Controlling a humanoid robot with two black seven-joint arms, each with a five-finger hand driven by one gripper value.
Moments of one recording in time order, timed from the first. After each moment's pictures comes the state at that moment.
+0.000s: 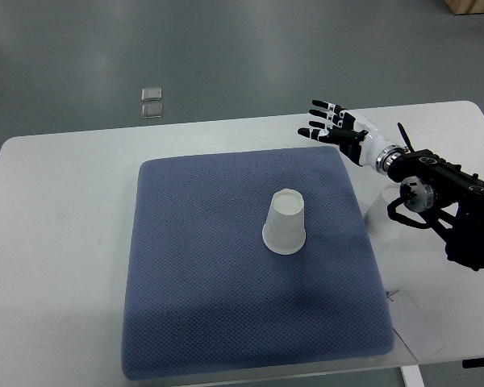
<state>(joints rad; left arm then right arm) -0.01 0.00 -0.04 -0.20 0.05 0.10 -0.05 0.79 -0.22 0.65 0.70 -0.39 0.11 0.14</state>
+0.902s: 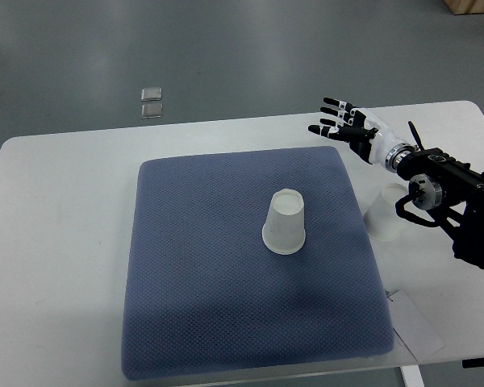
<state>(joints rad) -0.01 0.00 -0.04 -0.20 0.05 0.10 -0.05 0.79 -0.24 0.66 0.67 -0.39 0.12 0.14</state>
